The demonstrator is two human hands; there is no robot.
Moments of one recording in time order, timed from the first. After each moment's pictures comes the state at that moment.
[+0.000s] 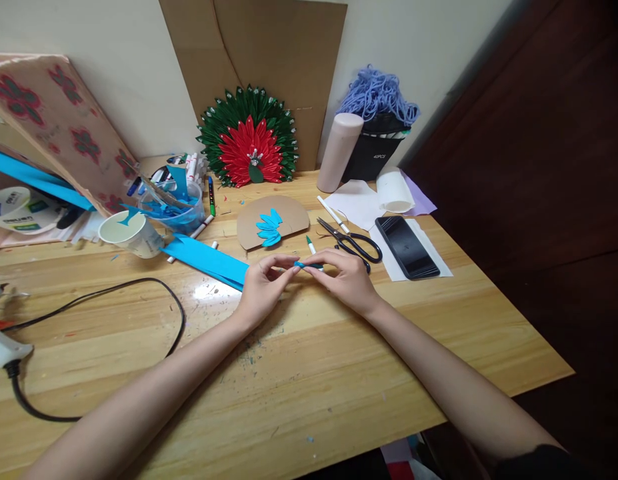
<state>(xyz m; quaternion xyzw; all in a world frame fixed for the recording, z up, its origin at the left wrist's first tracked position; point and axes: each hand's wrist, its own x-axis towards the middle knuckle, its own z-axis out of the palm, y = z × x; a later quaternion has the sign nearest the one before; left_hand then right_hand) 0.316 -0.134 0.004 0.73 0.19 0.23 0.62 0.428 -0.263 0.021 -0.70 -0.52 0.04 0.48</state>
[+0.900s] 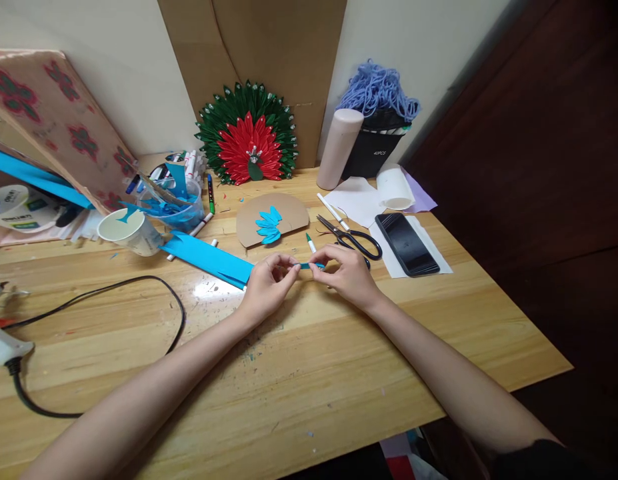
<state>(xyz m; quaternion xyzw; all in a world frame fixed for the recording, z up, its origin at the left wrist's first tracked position) 0.316 -0.137 -0.003 0.79 0.18 0.21 0.55 0.431 -0.265 0.023 -0.74 -0.50 0.05 0.45</state>
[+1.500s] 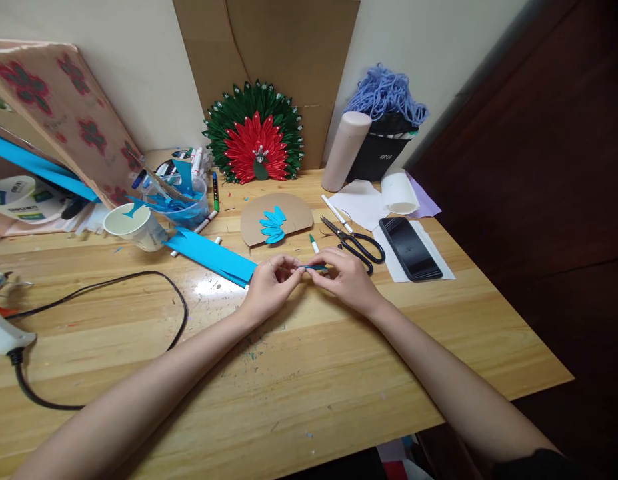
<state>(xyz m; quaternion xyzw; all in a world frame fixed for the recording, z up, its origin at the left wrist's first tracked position) 0.316 -0.138 -0.001 0.78 0.19 0.20 0.56 0.431 -0.264 0.023 -0.72 -0.56 0.05 0.41</state>
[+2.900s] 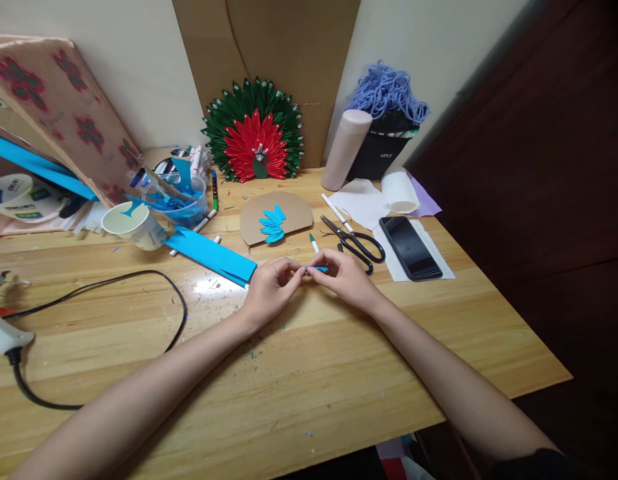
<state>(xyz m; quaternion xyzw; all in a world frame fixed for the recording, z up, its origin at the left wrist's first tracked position) 0.310 -0.140 0.004 0.86 0.14 0.21 0.45 0.431 -0.263 0.014 -0.71 -0.45 0.23 0.49</state>
